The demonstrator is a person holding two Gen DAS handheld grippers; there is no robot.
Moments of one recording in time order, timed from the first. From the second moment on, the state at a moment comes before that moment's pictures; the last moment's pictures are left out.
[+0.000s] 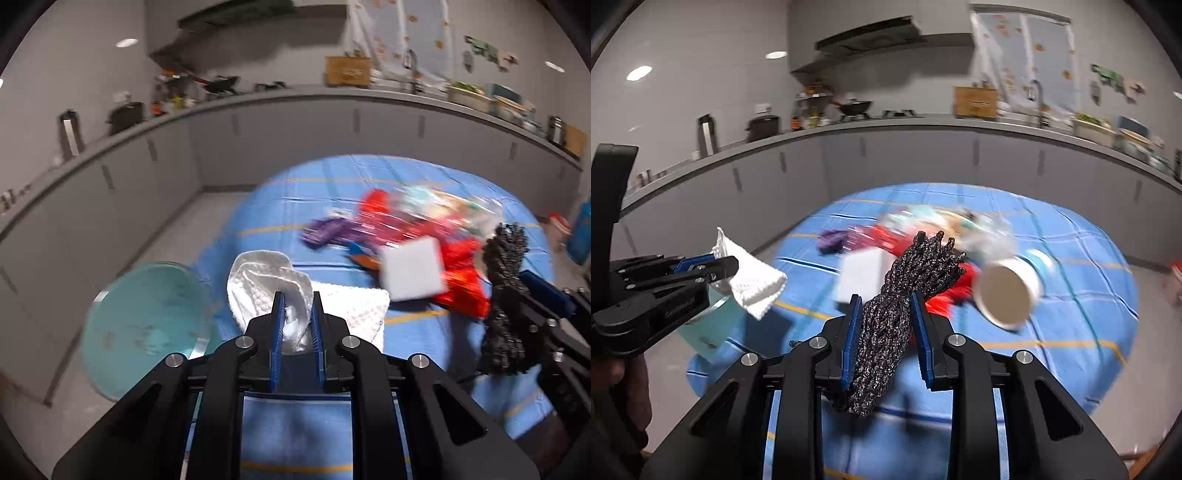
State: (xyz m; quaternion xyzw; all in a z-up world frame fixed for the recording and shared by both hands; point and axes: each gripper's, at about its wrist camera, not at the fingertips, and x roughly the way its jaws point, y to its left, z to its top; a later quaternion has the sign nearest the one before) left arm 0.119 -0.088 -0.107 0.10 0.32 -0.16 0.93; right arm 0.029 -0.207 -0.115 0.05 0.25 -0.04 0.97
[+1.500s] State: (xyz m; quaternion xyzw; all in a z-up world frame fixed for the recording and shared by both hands) left arm 0.224 0.099 -0.148 0.03 0.37 0.09 0.92; right arm 0.219 -0.012 -0.121 -0.02 0.29 0.22 0.93
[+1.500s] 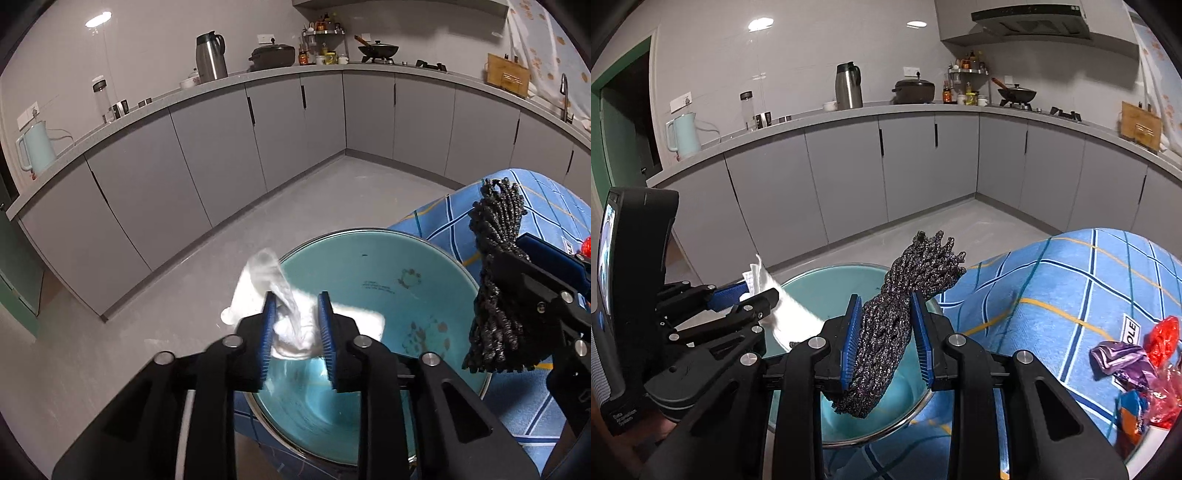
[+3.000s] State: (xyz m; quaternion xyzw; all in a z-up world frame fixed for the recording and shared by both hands) left arm 0.188 0.034 -0.115 0.05 0.32 0.05 0.94; right arm 0.141 -0.114 -0.100 0.01 0.26 0.09 0.96
